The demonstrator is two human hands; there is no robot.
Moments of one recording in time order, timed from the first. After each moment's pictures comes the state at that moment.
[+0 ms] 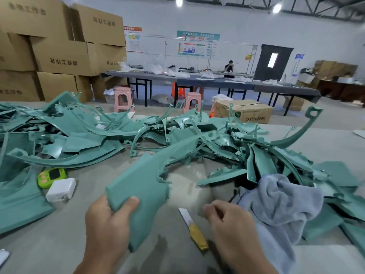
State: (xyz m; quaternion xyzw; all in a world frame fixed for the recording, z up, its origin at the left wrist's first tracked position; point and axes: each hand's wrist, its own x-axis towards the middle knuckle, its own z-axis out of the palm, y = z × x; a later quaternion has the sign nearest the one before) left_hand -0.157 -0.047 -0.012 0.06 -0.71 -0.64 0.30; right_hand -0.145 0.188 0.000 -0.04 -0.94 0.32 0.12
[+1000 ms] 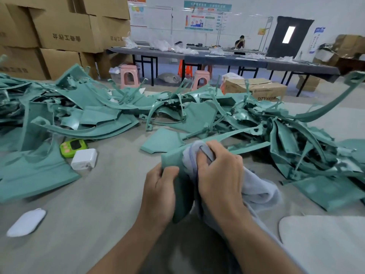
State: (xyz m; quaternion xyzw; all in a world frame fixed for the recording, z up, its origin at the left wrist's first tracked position) left_hand -0.157 -0.015 -0.018 0.01 -0.67 -0.73 0.14; right_hand -0.165 0.105 0.016 -0.02 -0.88 0.36 0.30
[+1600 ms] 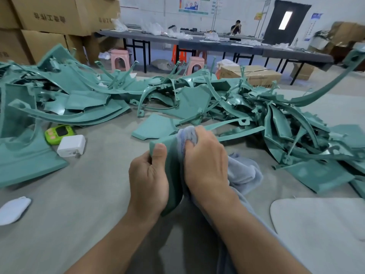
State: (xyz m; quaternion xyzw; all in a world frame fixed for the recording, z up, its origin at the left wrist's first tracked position) left_hand -0.154 -0.014 -0.020 0.03 -0.72 -0.65 0.27; right_hand -0.170 0.092 0.012 -0.03 -0.91 0.35 0.22
